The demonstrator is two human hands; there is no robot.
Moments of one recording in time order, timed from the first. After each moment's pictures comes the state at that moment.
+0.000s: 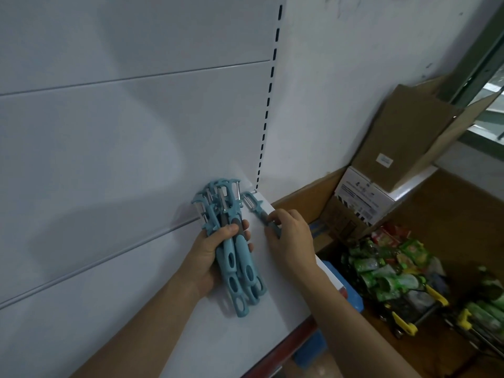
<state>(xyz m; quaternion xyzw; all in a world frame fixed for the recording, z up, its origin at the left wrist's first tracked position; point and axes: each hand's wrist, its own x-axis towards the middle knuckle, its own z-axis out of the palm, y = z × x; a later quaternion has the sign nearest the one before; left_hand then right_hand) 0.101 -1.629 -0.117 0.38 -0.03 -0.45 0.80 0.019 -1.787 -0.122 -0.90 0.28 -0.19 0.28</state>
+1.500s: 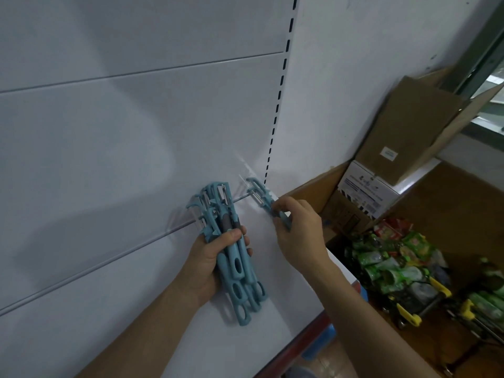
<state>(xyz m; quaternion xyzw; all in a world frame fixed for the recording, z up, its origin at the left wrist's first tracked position) 0.099 -1.602 -0.113 0.44 -0.02 -0.41 0.80 0.021 -1.768 -0.099 -0.88 0.27 -0.22 0.32</state>
